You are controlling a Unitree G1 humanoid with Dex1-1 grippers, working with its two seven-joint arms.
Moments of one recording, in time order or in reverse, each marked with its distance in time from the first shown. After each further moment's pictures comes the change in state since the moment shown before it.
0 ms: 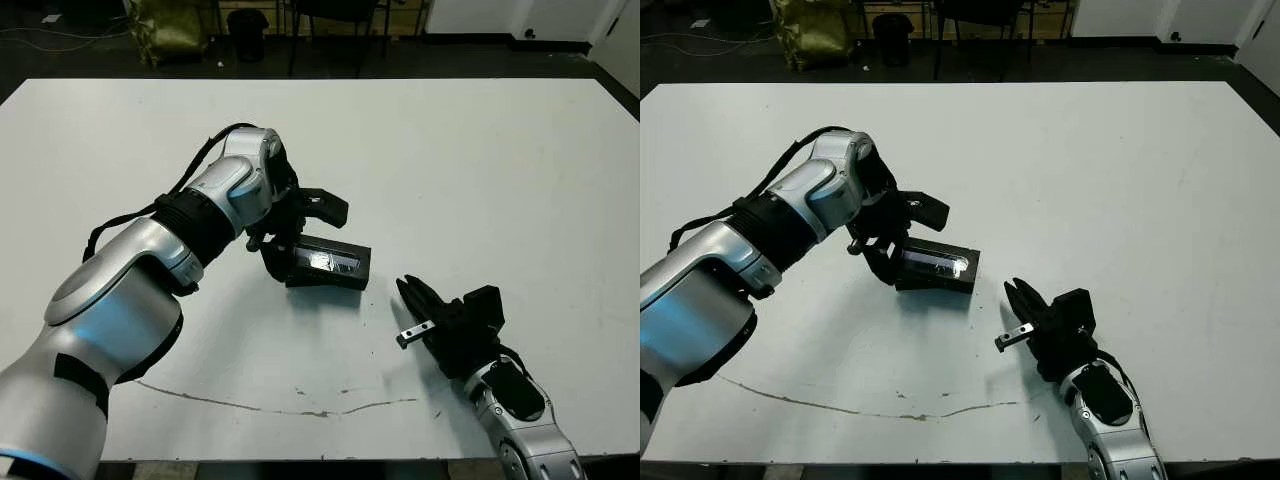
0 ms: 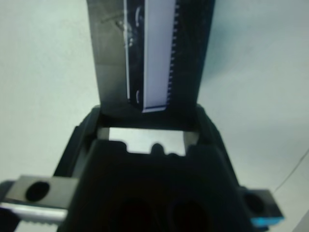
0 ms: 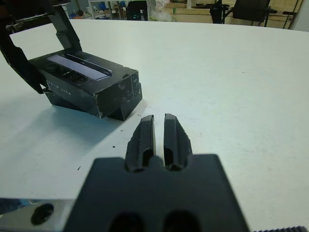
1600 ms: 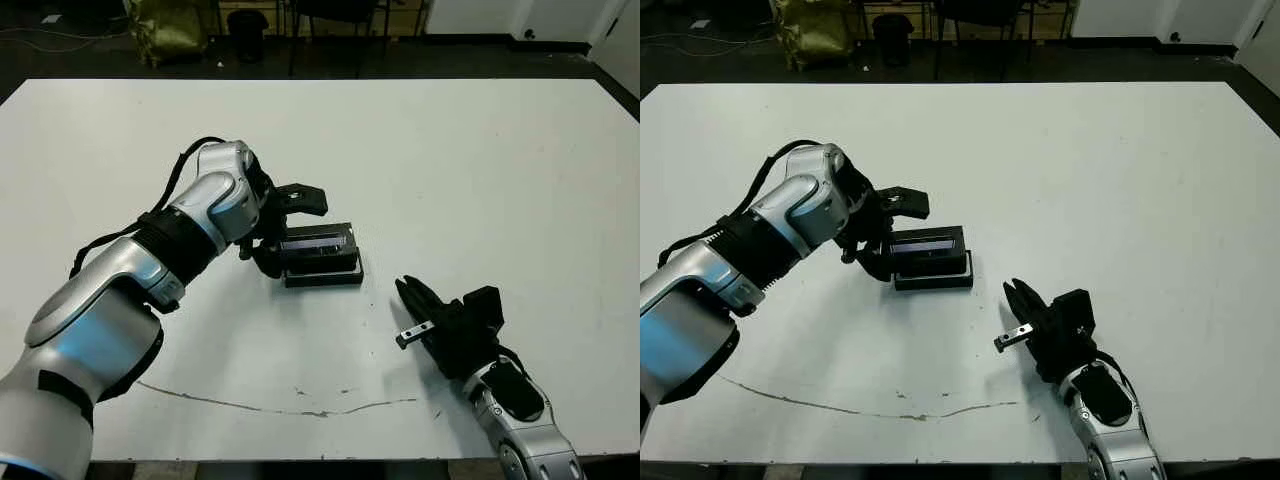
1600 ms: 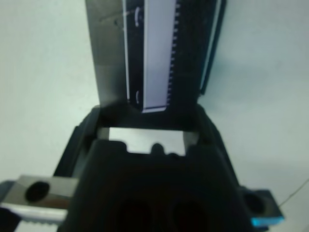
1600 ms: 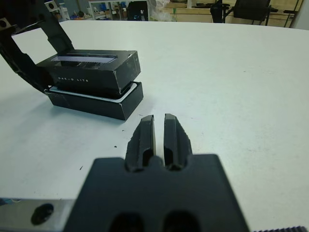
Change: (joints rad) left arm 0.096 0.063 0.032 -0.171 -0.020 0.292 0.095; right arm 0.001 0.002 0.002 0.002 0.008 0.000 -0.001
